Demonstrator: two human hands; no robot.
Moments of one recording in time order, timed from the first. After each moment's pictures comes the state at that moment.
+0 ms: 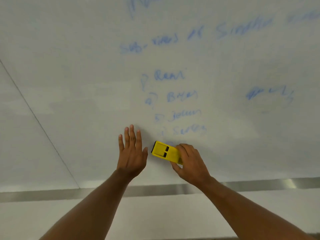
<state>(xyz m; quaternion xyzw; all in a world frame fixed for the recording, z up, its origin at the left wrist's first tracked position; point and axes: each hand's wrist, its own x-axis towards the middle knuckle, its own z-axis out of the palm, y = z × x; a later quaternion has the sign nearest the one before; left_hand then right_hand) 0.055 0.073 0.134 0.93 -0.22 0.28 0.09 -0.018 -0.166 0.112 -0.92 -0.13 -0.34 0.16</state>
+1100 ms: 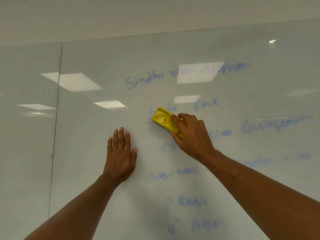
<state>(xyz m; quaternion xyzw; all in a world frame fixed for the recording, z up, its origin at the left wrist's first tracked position) 0.157 0.140 0.505 0.80 -0.17 0.57 0.09 0.059 -0.124 0.572 -0.76 -0.16 -0.63 -0.02</state>
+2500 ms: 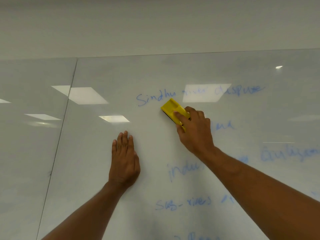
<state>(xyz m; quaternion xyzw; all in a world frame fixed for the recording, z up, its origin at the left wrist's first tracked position) 0.175 0.135 0.553 0.70 -0.20 0.67 0.16 0.089 -0.096 0.653 -0.70 -0.13 -0.70 -0.01</state>
